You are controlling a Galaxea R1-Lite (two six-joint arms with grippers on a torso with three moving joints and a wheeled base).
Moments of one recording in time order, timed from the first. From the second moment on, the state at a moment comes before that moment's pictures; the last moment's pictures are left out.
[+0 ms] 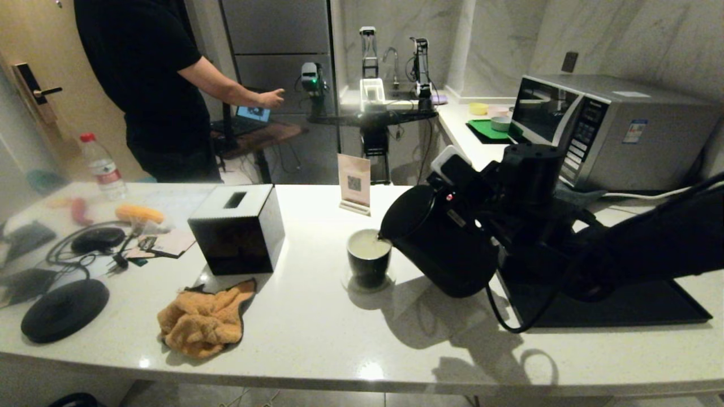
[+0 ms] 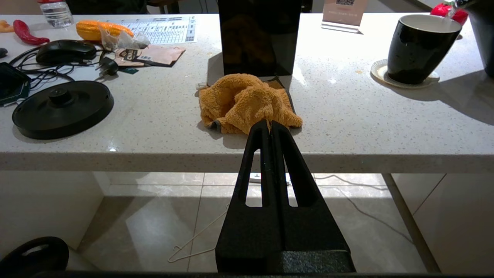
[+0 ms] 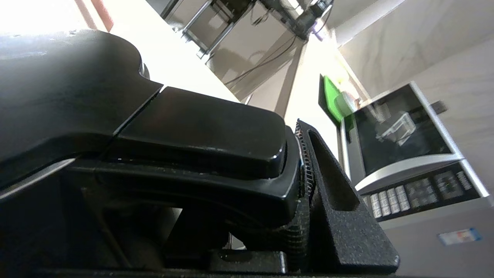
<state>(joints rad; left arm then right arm) 0.00 0.00 0.00 0.00 -0.02 0.00 0.53 1.96 -1.11 -0.85 -0.37 -0.76</state>
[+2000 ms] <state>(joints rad) 0.00 0.00 0.00 0.00 -0.02 0.00 0.53 1.97 -1.17 -0.80 -0.37 -0.81</state>
